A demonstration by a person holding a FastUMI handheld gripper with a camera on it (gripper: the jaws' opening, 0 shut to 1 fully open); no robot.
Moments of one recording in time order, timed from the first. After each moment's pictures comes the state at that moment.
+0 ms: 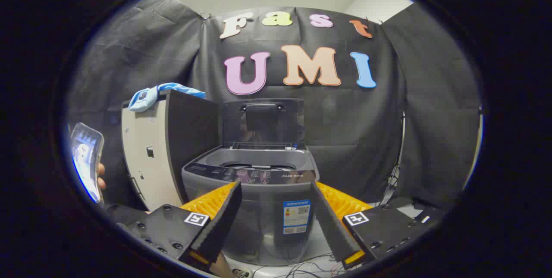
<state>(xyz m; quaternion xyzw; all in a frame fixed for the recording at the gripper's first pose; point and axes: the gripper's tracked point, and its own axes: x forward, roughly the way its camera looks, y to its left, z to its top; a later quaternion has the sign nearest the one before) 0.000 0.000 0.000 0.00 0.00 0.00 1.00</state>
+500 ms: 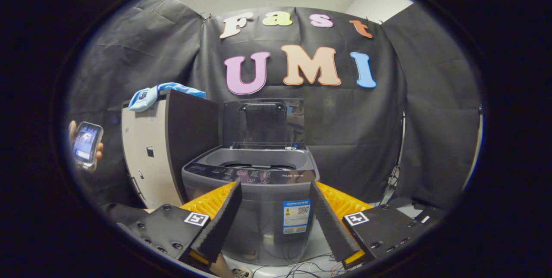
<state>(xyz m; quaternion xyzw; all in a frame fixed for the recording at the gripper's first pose) 0.000 0.000 0.000 0.00 0.00 0.00 1.00</state>
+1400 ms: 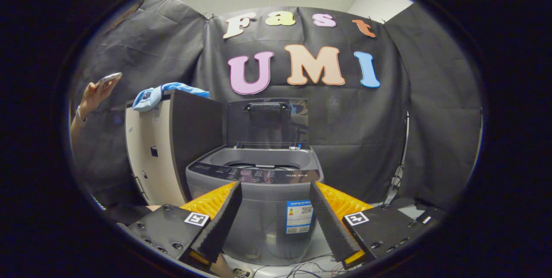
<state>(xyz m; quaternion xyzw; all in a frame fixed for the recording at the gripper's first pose) -0.001 0.005 0.000 0.00 0.00 0.01 1.00</state>
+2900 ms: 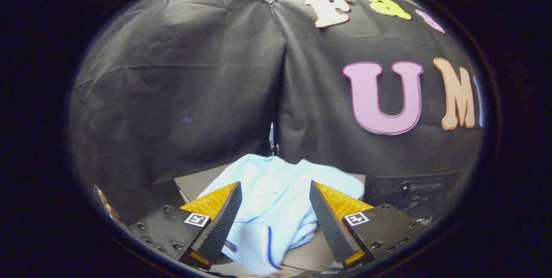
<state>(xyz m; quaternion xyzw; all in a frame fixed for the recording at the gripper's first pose) 0.231 0.429 0.242 0.00 0.08 0.28 0.96</state>
